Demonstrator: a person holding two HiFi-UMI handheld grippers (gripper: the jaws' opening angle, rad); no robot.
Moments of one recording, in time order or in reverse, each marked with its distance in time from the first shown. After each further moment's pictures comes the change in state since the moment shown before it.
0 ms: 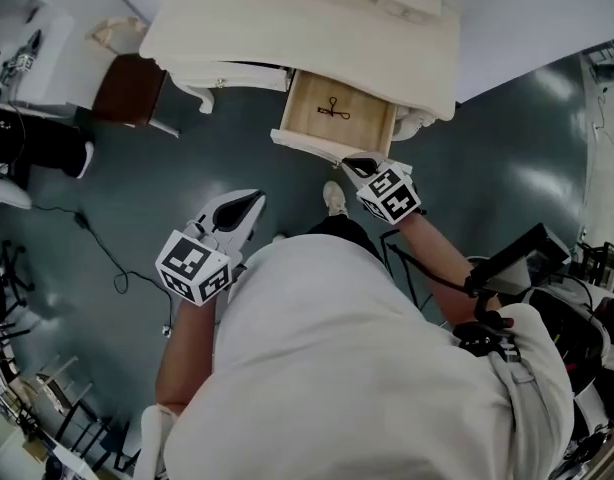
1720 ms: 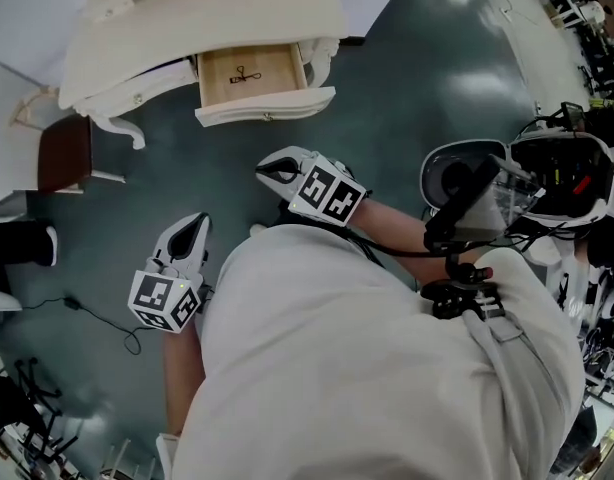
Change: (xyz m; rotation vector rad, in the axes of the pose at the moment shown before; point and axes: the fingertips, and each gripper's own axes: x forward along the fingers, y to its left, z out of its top) left arm -0.104 -0.059 -0.102 0.095 0.065 -0.118; right arm -0.073 0.207 0.031 -0.018 -0.194 -0.046
